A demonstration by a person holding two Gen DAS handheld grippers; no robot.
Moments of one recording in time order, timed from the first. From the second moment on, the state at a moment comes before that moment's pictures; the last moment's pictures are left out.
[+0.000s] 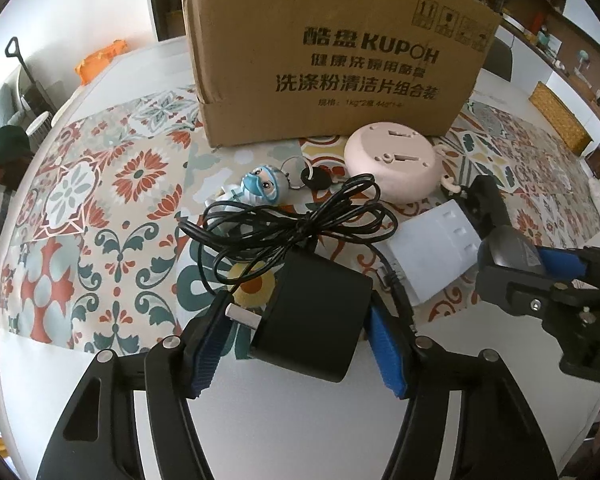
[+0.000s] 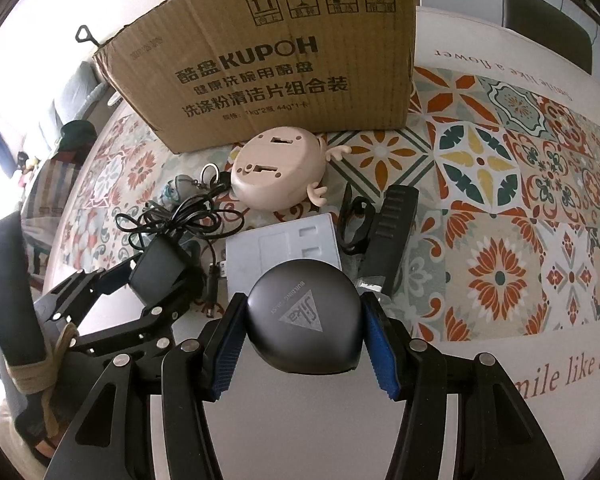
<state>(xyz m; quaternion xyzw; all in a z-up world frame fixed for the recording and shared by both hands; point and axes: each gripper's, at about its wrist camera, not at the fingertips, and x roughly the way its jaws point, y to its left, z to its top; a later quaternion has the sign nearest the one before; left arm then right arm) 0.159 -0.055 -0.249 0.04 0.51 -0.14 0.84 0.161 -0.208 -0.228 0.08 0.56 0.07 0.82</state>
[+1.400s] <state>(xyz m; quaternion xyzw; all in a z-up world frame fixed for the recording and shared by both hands) 0.145 -0.074 -0.246 0.15 0.51 -0.13 0.84 0.154 -0.208 -0.232 0.09 0.57 0.08 0.81</state>
